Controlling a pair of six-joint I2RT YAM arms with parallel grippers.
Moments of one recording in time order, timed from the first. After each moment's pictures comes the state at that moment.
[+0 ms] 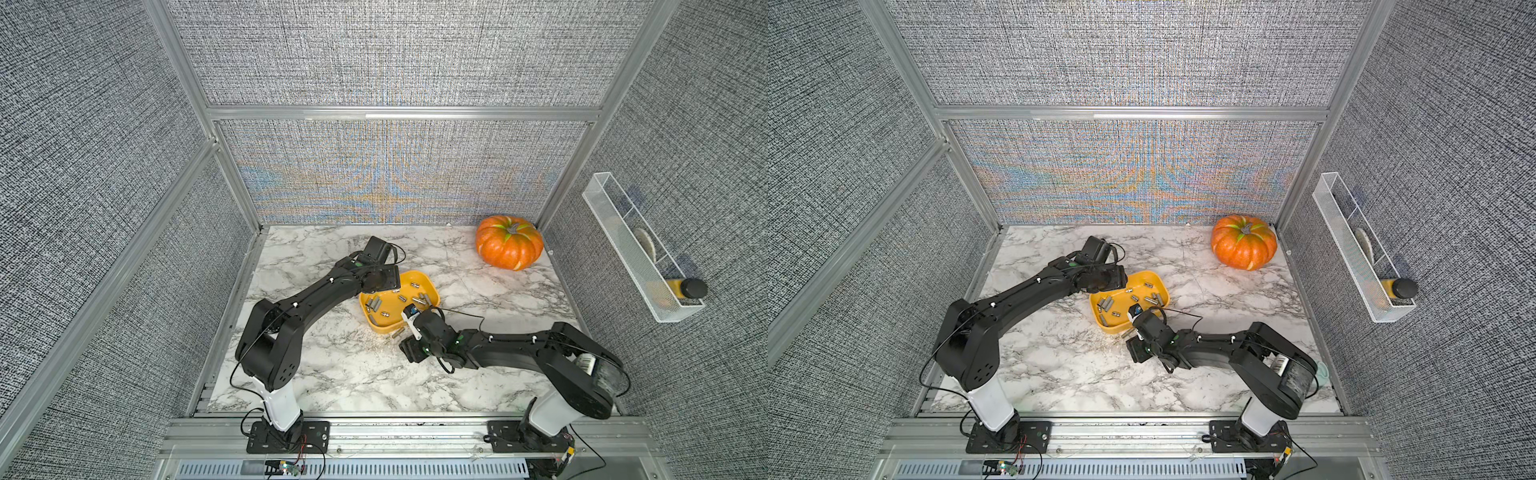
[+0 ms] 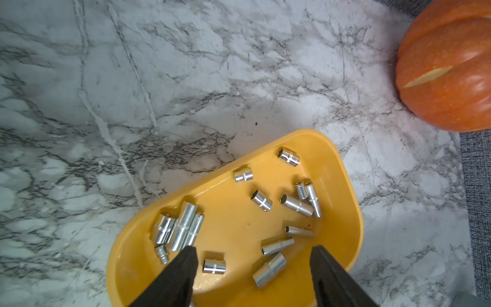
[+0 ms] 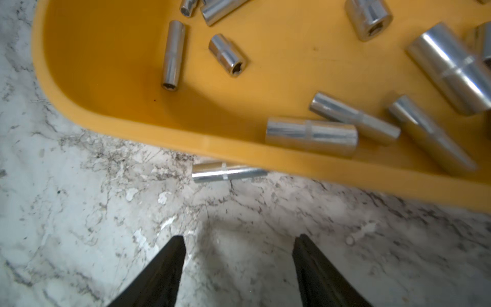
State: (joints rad) left arm -0.61 1.72 1.35 -0.53 0.03 -0.63; right arm 0.90 1.67 0.74 0.03 0.07 0.31
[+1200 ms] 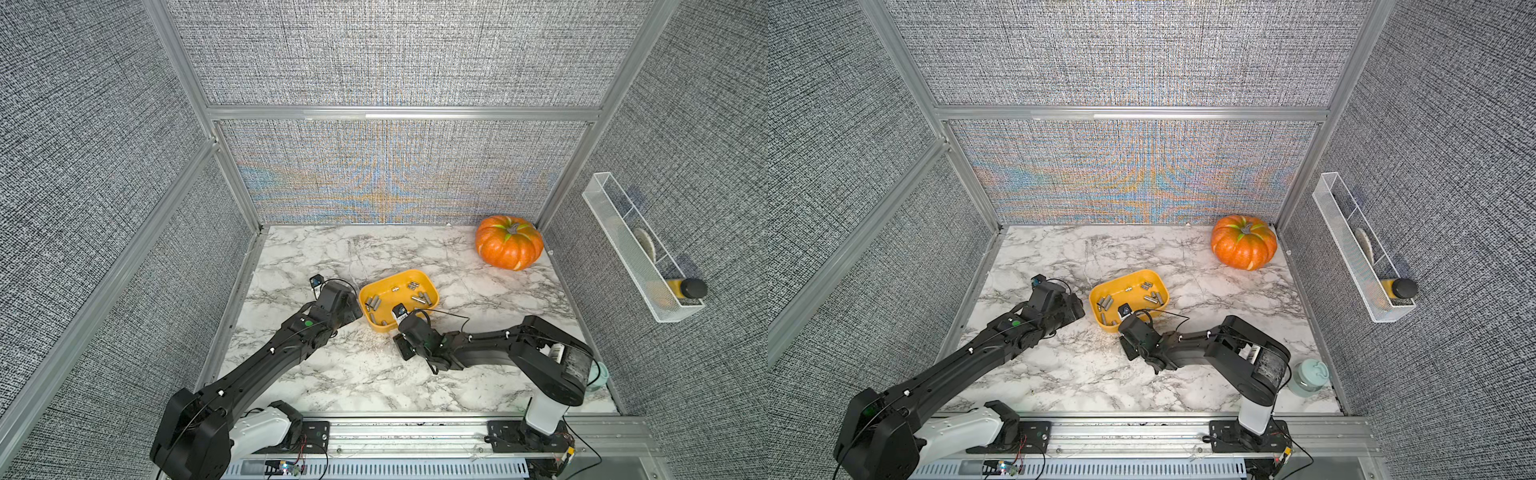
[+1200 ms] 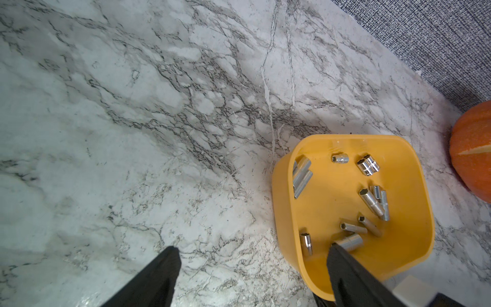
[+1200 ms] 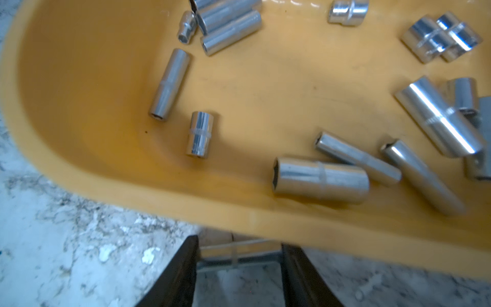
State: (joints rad) left arm -0.57 1.14 0.75 -0.46 -0.24 -0.87; right arm 0.97 1.74 0.79 0.07 0.26 0.30
